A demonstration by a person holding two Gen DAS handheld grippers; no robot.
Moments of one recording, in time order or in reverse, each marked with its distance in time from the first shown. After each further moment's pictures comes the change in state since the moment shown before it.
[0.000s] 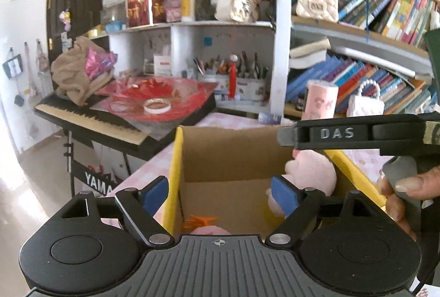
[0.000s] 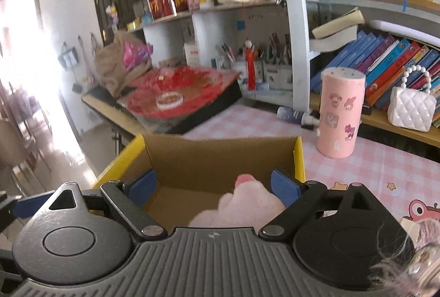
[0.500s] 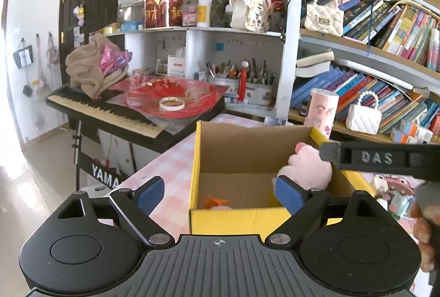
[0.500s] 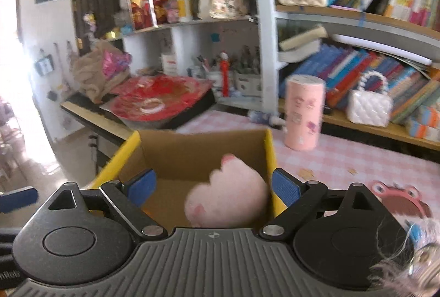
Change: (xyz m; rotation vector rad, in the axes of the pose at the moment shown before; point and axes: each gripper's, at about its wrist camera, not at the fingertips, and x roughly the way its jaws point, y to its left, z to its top) left arm -0.046 0.019 -0.017 -0.047 -0.010 0.004; right arm -0.068 0.032 -0.027 0.006 -0.032 -0.174
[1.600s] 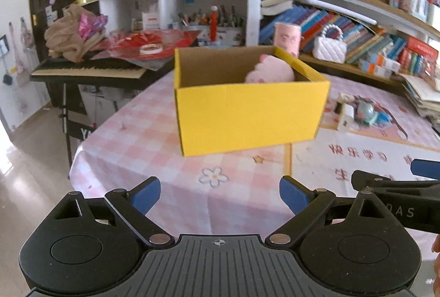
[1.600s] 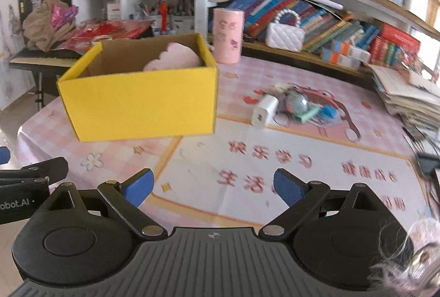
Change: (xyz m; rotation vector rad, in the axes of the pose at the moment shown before) left arm -0.065 -0.001 -0.078 0.117 0.201 -0.100; right arm -0.117 0.032 -0.136 0.049 0.167 -0.317
